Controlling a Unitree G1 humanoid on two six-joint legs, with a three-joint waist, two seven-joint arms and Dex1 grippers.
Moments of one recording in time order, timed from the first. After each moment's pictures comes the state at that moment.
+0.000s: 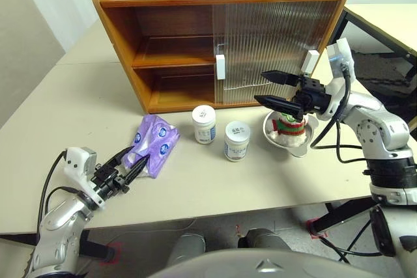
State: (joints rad) left arm 0.26 0.50 0.33 0.09 -0.43 -0.06 -0.83; right arm -0.52 -0.53 -0.02 -0.03 0.65 0.50 1.08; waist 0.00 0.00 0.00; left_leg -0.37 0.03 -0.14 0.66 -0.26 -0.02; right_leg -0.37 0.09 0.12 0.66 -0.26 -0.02
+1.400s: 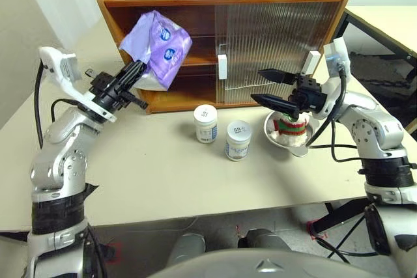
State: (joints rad) left arm -0.27 0.55 0.35 -0.23 -0.66 0.35 -0.56; right arm -0.53 -0.49 -0.02 -0.03 0.63 0.48 1.07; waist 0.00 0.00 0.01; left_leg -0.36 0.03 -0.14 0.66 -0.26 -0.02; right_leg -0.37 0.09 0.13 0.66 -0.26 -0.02
